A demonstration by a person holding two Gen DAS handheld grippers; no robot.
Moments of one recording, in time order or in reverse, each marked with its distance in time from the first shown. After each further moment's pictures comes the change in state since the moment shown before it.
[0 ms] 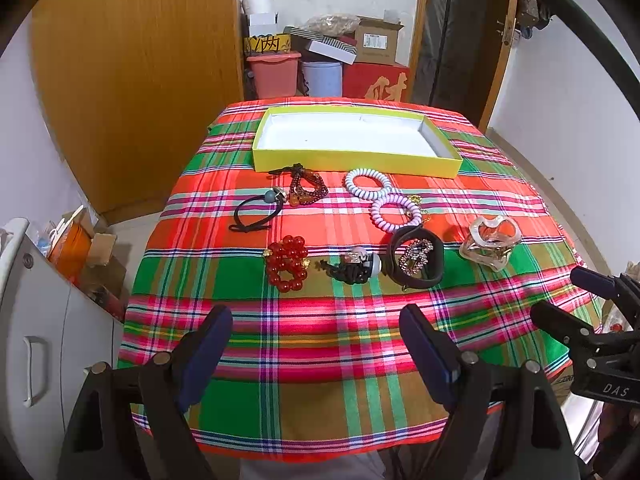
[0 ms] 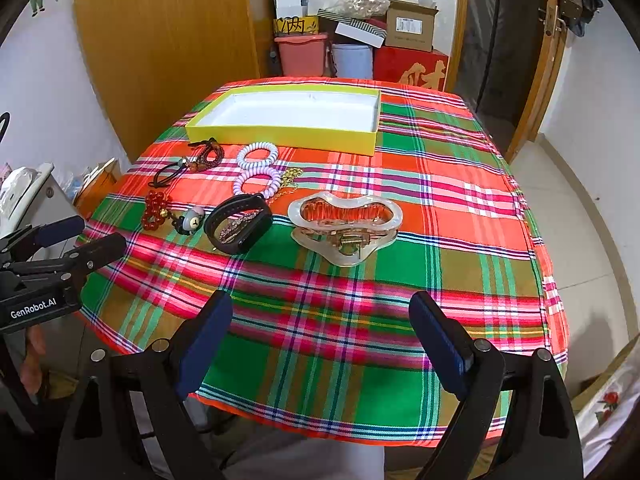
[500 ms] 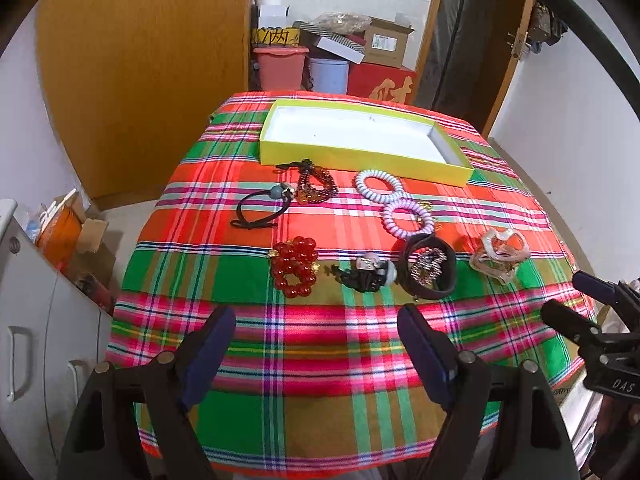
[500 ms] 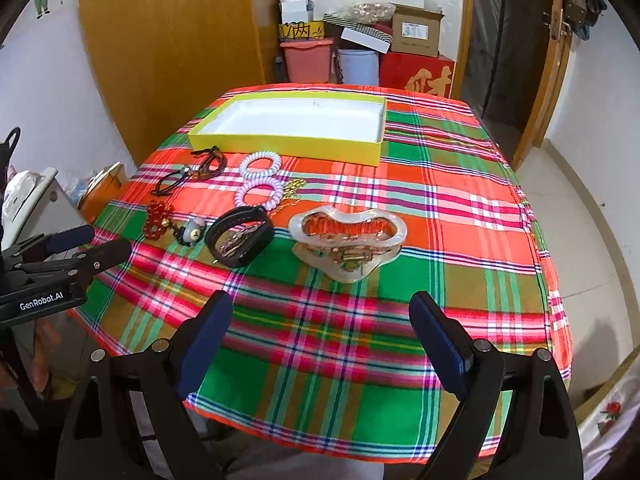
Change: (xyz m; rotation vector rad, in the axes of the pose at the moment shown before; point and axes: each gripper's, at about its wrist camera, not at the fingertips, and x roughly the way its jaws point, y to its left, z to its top) left arm 0.021 0.018 0.003 -0.065 0.006 -0.036; right arm 0.005 -0.003 0.009 -0.006 -0.023 0.014
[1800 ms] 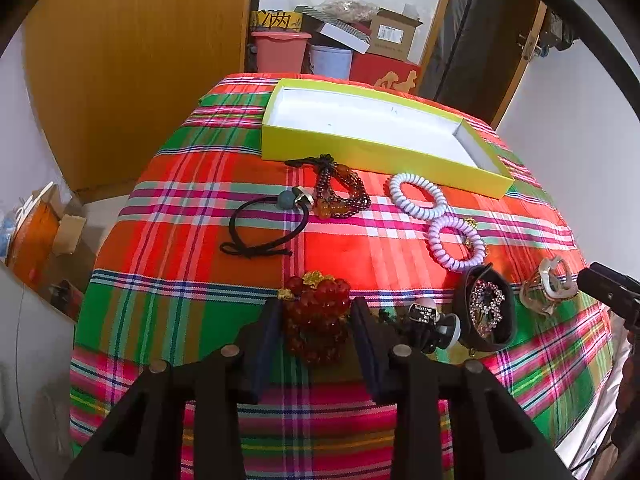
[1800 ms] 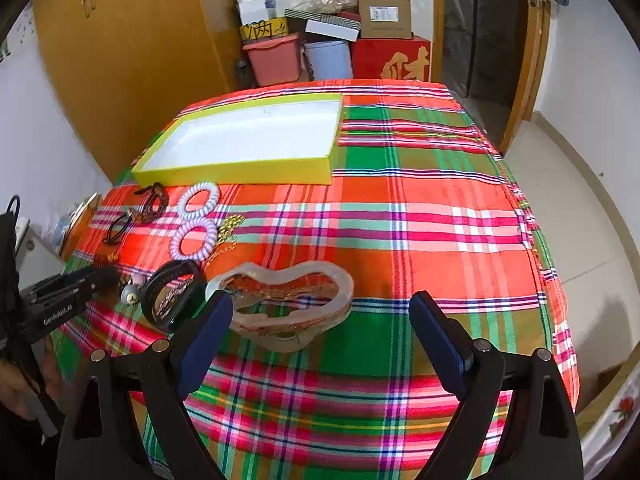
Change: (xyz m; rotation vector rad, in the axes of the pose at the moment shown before) left arm 0.072 0.023 0.028 -0.022 0.028 -0.051; right arm 0.046 -0.053 0.037 0.123 0.026 0.002
